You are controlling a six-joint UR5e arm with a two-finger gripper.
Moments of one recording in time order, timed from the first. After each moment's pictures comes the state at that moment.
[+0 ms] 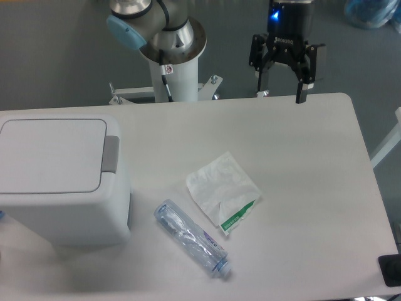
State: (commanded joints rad) arm 2.87 -1.46 -1.74 -1.08 1.08 1.66
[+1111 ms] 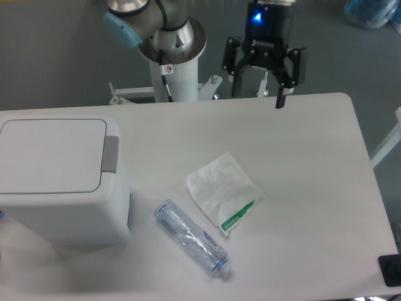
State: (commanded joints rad) arm 2.71 -1.46 -1.71 -1.07 1.05 1.16
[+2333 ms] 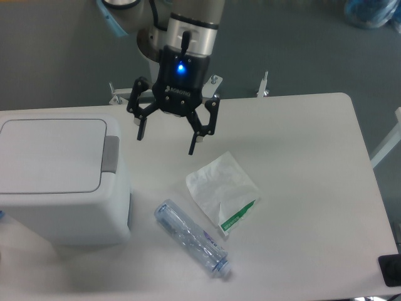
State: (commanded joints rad) arm 2.44 -1.58 -1.70 -0.89 1.05 0.43
